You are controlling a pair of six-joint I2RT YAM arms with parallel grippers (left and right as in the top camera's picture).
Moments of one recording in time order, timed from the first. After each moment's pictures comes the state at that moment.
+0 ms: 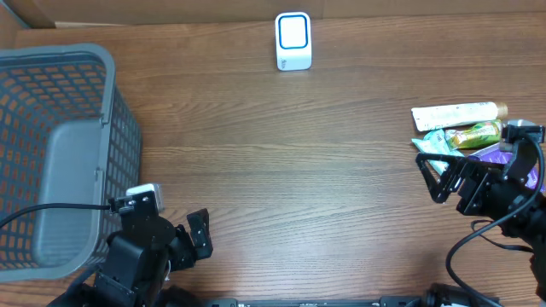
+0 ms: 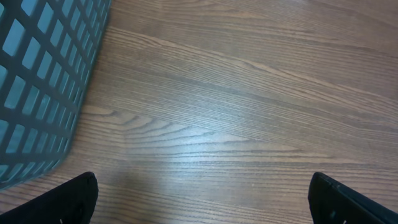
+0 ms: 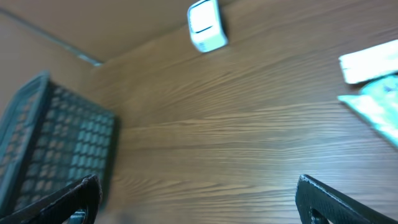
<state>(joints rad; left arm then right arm) -0.48 0.66 1.16 -1.41 -0.28 -0.66 -0.21 0.87 1.34 -1.23 -0.62 0.22</state>
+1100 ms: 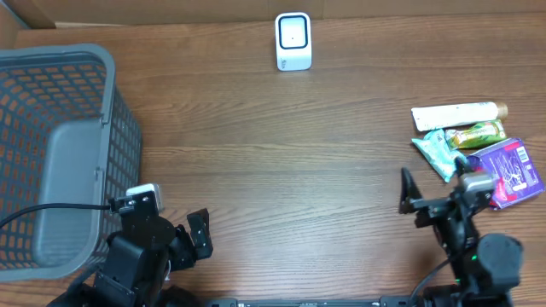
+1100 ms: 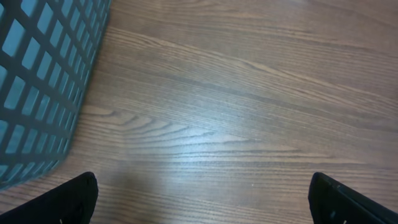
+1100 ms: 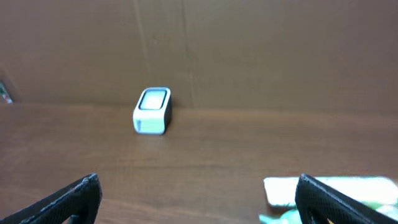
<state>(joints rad) -0.48 0.66 1.16 -1.40 -0.28 -0.66 0.09 0.17 0.27 -0.17 -0.12 0.07</state>
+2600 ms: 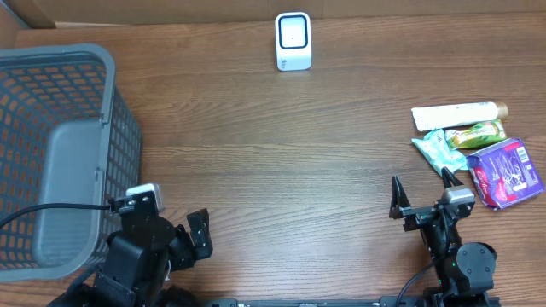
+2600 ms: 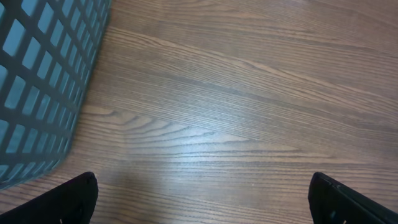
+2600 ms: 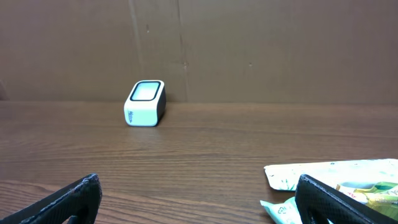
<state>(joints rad) -0.48 0.66 1.16 -1.41 -0.28 -0.66 0.11 0.01 0.02 -0.03 -0.08 0.07</state>
